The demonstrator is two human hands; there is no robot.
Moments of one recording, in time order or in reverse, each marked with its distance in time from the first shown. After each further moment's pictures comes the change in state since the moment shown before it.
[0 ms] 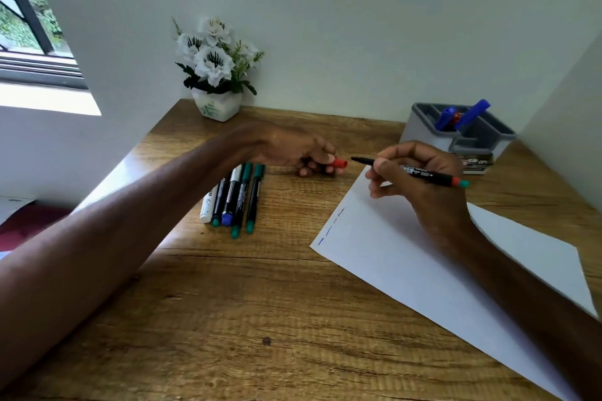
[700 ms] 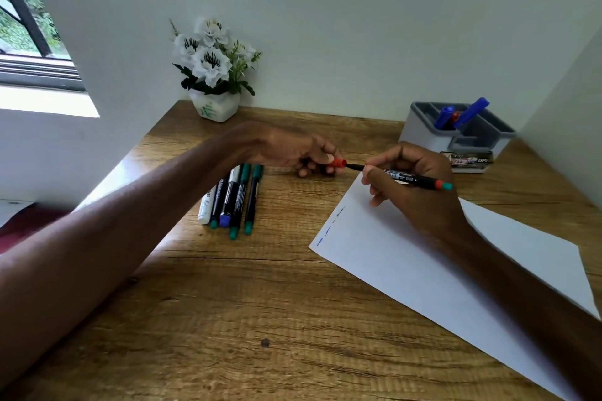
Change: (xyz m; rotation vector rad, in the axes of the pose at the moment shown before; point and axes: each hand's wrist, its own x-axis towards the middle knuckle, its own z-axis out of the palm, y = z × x) left_hand 0.000 -0.004 -0.002 -0.081 0.003 0.002; right_hand 0.003 0.010 0.002 -0.152 -0.028 -0.061
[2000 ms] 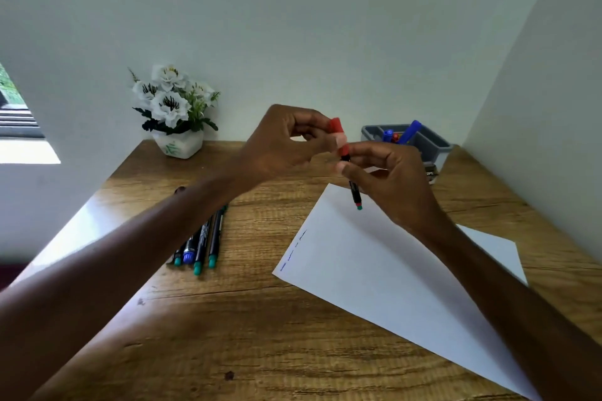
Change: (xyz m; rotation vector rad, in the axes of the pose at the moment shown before) left_hand -0.003 0.063 0.035 -0.041 0.713 0.566; right_hand 0.021 -0.026 -0.033 -0.209 0.038 -0.088
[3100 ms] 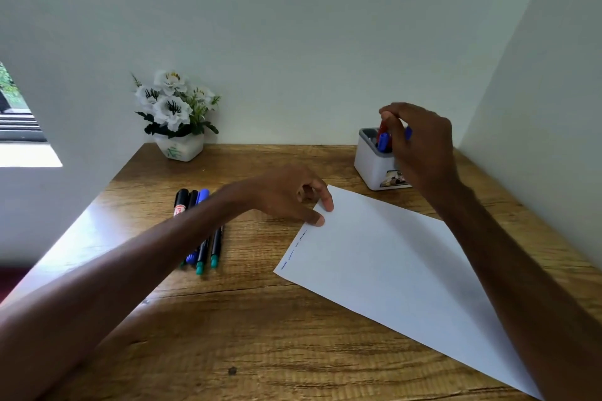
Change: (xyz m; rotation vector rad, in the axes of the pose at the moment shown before) left_hand -0.006 -0.052 0.005 0.534 -0.637 -0.081; right_hand 0.041 0.013 -0.038 -0.575 0.311 -0.199
